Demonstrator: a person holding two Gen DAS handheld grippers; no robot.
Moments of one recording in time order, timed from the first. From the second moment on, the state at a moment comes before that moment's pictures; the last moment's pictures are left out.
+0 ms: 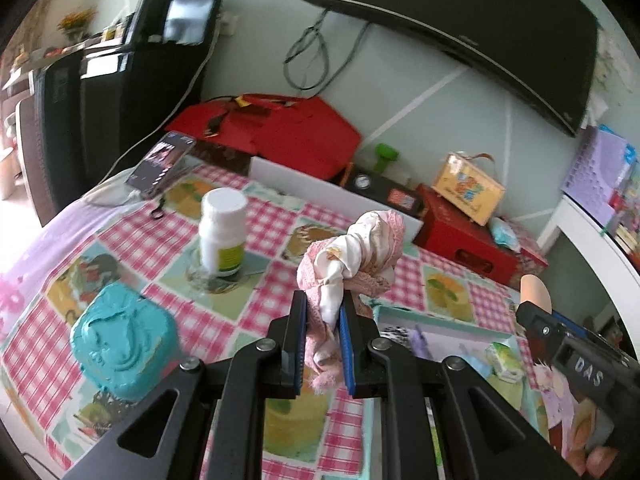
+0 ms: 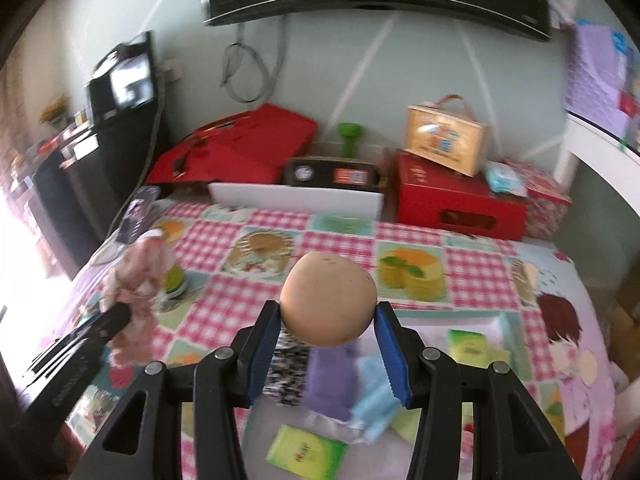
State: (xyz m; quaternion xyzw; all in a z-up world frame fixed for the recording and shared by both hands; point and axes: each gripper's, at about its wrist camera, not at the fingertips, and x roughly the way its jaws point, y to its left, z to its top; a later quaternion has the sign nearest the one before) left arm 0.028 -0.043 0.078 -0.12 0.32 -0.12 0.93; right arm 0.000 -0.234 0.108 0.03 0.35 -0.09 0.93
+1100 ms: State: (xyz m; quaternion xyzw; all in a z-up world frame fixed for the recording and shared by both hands) left arm 0.018 -0.151 0.018 -0.04 0.48 -0.31 0.82; right arm -0.040 -0.312 0.032 0.12 0.47 -0.19 0.85
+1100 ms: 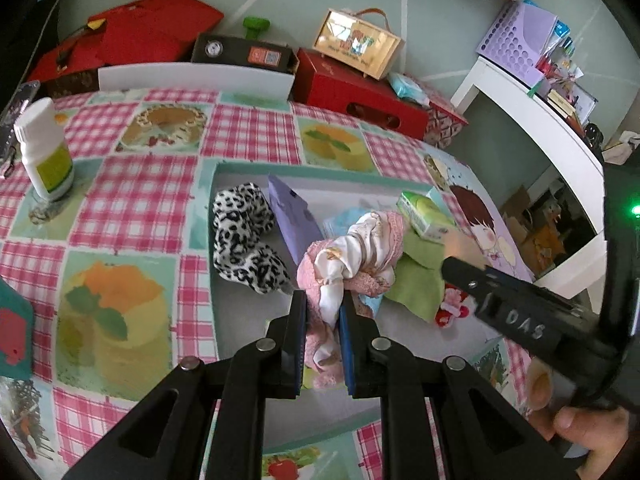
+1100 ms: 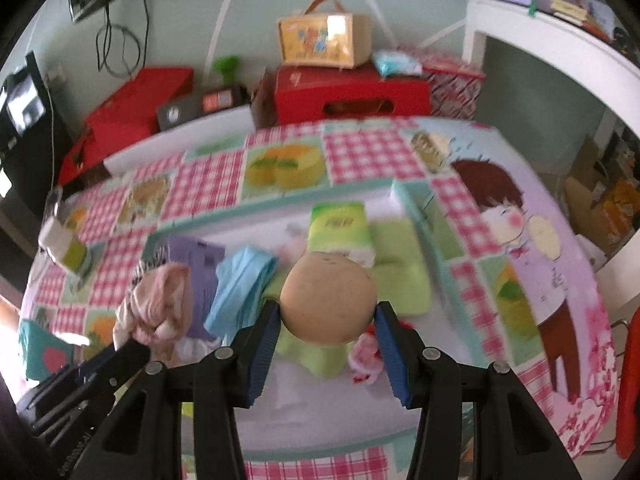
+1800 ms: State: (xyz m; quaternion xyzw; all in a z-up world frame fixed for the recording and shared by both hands) left arm 0.025 -0.153 -0.001 -0.05 0.53 -0.30 0.79; right arm -0.030 -0.298 0.001 0.10 0.52 -0.17 0.83
